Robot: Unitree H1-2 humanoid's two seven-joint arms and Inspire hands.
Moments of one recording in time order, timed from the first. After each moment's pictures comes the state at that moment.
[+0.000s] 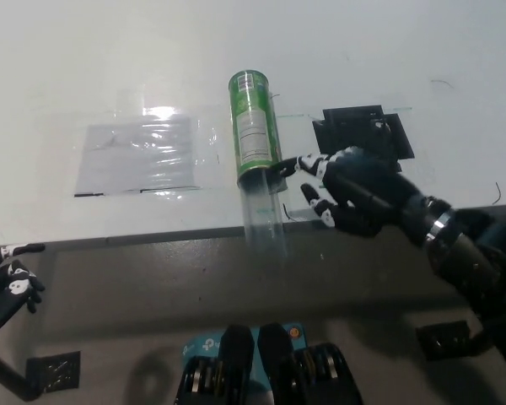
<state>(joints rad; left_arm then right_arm) -0.08 0.38 0.23 -0.03 -0.23 0.22 -0.19 -0.62 -0.37 0.37 0.02 -0.55 -0.18 0.36</state>
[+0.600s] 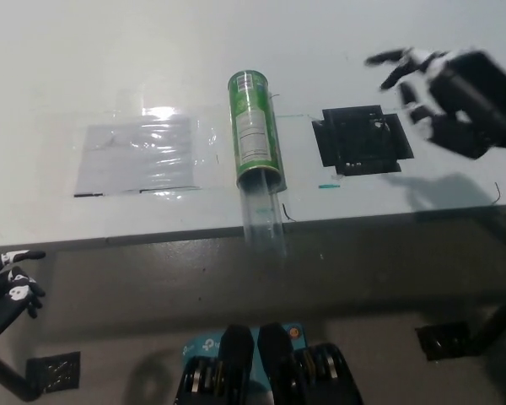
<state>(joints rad) -0.06 0.38 0.23 -0.03 -0.23 0.22 -0.19 -0.64 -0.48 0.07 -0.17 -0.45 -0.06 0.41</state>
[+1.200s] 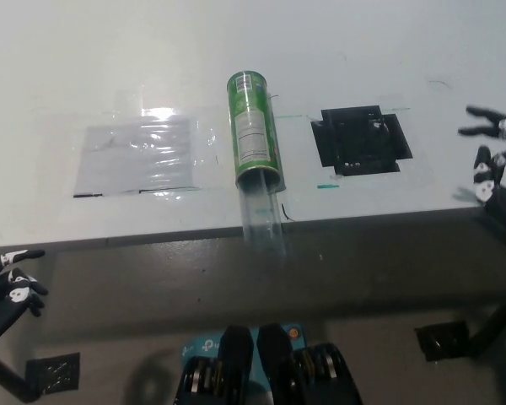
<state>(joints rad) -0.06 0.38 0.23 -0.02 -0.22 0.21 -0.19 -0.33 -0.26 -0.17 -0.14 -0.30 0.02 0.27</state>
